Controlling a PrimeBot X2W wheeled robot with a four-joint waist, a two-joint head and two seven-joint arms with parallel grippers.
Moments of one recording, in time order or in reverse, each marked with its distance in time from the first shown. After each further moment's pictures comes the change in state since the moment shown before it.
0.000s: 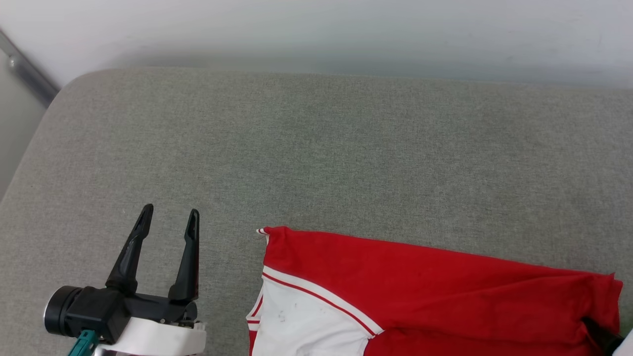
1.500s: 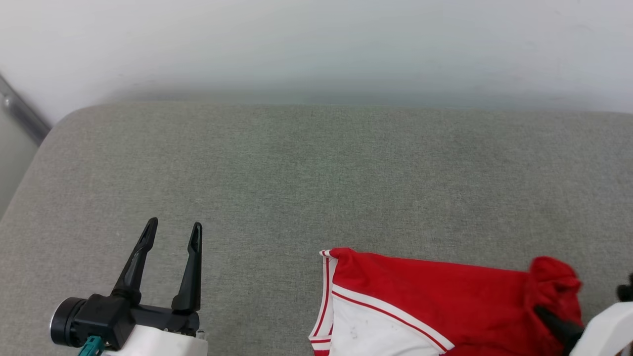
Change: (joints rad) left arm 0.027 -0.080 0.065 0.049 0.065 -0.075 0.000; right arm 0.077 0.002 0.161 -0.281 0.102 0.002 0.069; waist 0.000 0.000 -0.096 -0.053
